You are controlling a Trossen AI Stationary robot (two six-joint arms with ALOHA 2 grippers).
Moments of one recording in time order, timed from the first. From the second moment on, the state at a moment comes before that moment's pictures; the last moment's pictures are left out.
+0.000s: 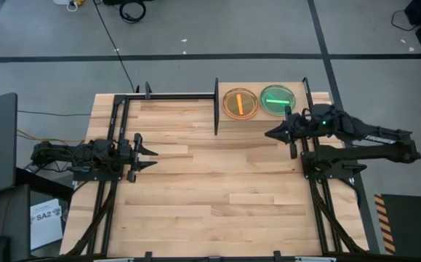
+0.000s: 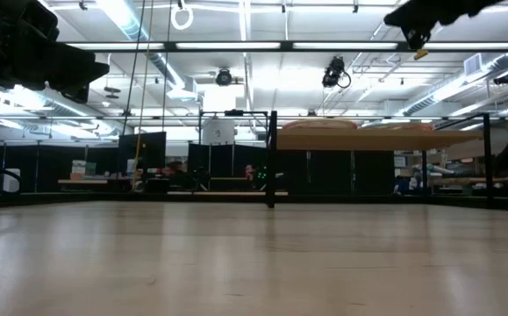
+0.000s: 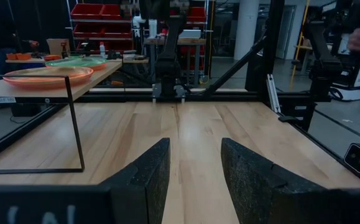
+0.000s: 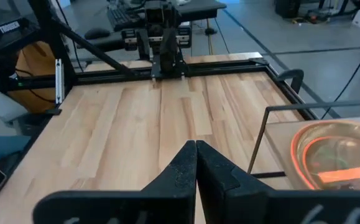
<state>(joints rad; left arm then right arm) -0.12 0.01 0.04 -0.01 -0.09 -0.02 -0.20 0.60 0.72 -0.41 -0.18 0.00</state>
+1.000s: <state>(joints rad) -0.12 0.01 0.04 -0.01 -0.09 -0.02 -0.20 0.17 0.07 0.05 -0.18 0.06</state>
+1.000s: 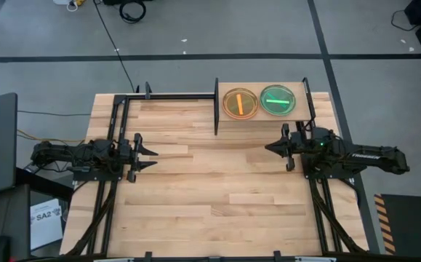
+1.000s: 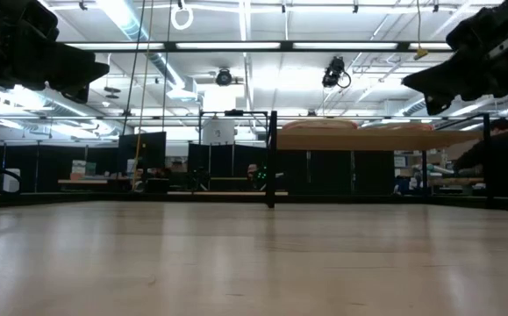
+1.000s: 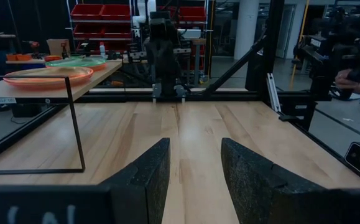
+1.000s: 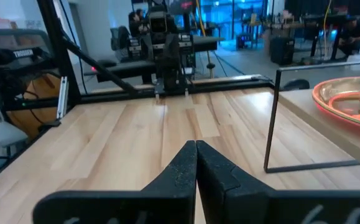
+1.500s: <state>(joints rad) -0.12 0.01 0.04 -0.02 -0.09 -0.02 -0.20 0.06 0.01 0.10 -0.18 0.05</state>
